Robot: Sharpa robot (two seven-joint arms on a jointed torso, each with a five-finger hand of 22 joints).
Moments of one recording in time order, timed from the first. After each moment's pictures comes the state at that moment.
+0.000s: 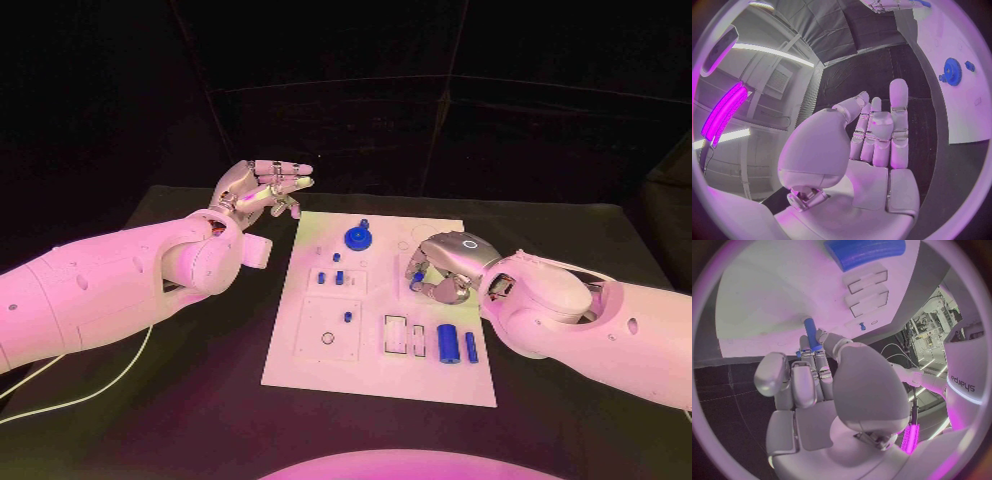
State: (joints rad) left arm 1.22 -0.81 -0.08 1.40 -0.05 -0.30 0.51; left_hand 1.31 -0.07 0.46 -0.11 0.05 1.04 0.17 0.10 0.07 1.10 0.10 0.28 0.08 1.33 0.01 1.18 0.77 0.17 1.26 0.11 0.63 0.72; right arm 1.09 -0.89 -0.03 1.71 -1.76 -0.32 -0.27; right_hand 1.42 -0.14 0.56 -0.02 0.06 1.15 0.12 0.10 0.08 1.27 0.10 0.18 0.10 1.47 -0.03 1.36 1.09 0.11 1.38 0.07 1.30 1.02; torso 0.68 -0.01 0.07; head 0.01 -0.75
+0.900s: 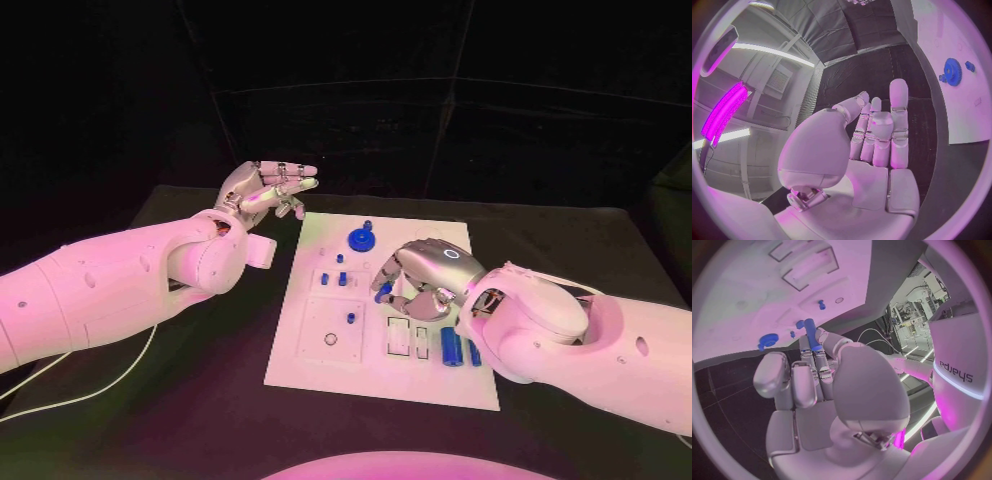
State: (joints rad) left arm 1.22 -0.80 -0.08 1.40 -0.05 -0.30 0.51; left_hand 1.31 -0.07 0.46 -0.11 0.05 1.04 0.17 0.10 0.07 1.09 0.10 0.28 0.08 1.32 0.01 1.18 0.77 0.17 1.26 0.11 0.63 0.72; right arm 1.09 -0.85 -0.03 1.86 -1.70 -0.38 -0.23; right_hand 1.42 -0.14 0.57 -0.03 0.06 1.16 0.12 0.10 0.08 1.27 0.10 0.18 0.10 1.47 -0.03 1.36 1.09 0.11 1.39 0.07 1.30 1.03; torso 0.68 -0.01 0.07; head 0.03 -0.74
